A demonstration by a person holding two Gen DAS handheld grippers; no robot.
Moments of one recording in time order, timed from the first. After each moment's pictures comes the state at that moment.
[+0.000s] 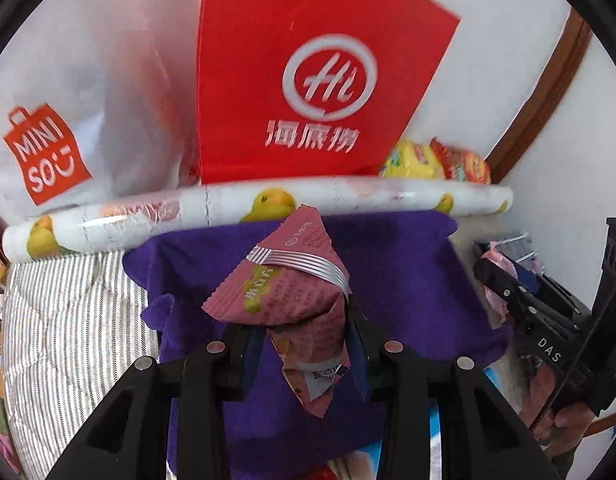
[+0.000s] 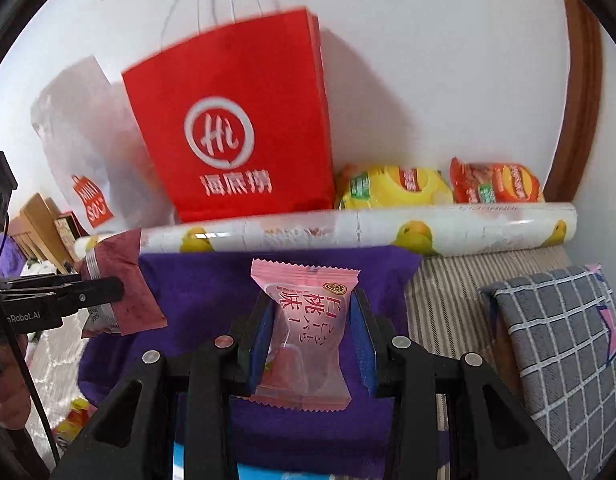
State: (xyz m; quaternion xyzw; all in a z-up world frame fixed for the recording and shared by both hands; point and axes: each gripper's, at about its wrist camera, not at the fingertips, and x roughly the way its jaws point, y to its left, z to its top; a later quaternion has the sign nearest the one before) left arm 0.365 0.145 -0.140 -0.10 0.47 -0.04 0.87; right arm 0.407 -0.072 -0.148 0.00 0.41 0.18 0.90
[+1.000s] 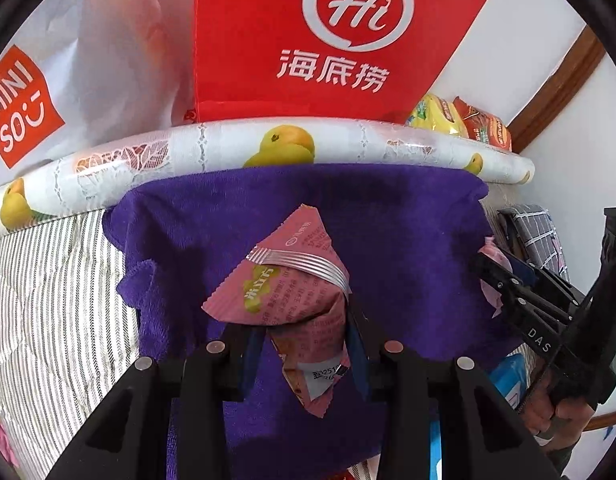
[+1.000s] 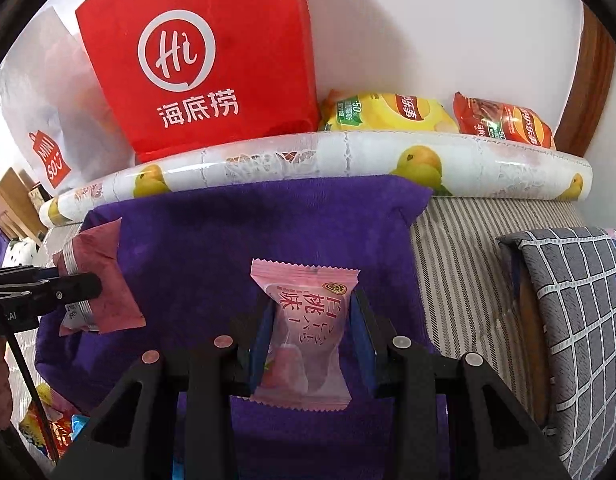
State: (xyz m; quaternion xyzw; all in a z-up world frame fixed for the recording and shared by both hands) left arm 0.382 0.148 -0.181 -0.11 0.54 -0.04 0.83; right arm 0.426 -0.066 -0.200 -0.03 0.49 0.15 0.86
